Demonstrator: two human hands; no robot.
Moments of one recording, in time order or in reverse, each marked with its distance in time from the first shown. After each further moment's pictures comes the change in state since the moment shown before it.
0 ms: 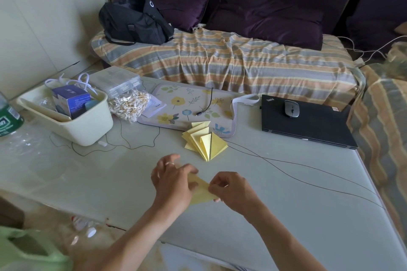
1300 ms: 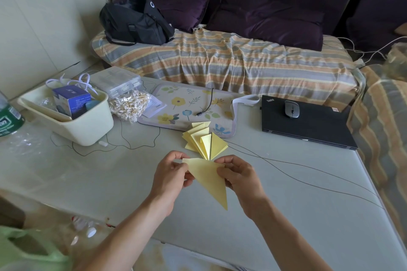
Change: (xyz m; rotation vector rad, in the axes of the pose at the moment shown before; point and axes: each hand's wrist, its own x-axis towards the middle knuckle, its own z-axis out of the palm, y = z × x) left_hand 0.008 0.005 -0.018 -1.134 0.005 -0.371; right_hand 0.008 -0.001 -0.006 0.737 0.102 -0.051
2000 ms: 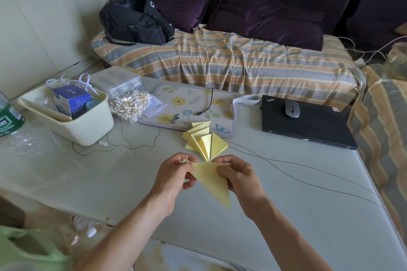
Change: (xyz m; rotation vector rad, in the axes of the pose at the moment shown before) left_hand -0.005 0.005 0.000 -0.043 -0.115 -0.052; right_hand -0.003 -0.003 0.000 0.019 -0.063 -0.011
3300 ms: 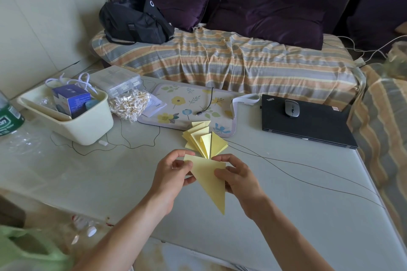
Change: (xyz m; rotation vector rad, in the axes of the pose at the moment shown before) left_hand 0.004 -0.005 -0.002 -0.059 0.014 0.059; right_hand -0.002 -0.001 0.000 -0.048 -0.027 0.062
